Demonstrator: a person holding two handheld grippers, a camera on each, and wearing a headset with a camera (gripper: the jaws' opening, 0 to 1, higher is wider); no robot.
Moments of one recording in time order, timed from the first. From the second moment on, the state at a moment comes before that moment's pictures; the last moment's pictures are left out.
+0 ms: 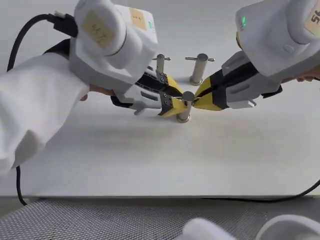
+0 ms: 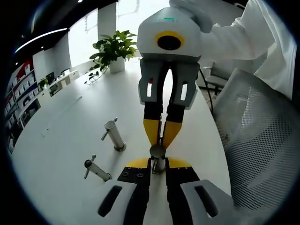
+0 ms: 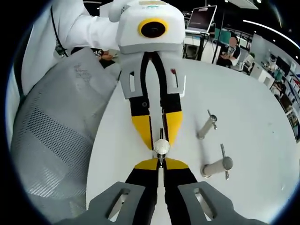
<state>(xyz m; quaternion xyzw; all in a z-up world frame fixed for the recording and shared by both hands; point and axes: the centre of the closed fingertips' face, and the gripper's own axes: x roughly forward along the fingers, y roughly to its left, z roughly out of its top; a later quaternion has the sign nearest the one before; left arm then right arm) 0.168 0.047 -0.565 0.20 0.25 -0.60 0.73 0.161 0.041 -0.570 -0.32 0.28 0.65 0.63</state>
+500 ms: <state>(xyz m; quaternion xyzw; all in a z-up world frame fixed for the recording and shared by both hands) 0.166 0.050 -0.567 0.21 0.26 -0.60 0.73 0.164 0.030 -0.565 -0.30 0.28 0.63 0.65</state>
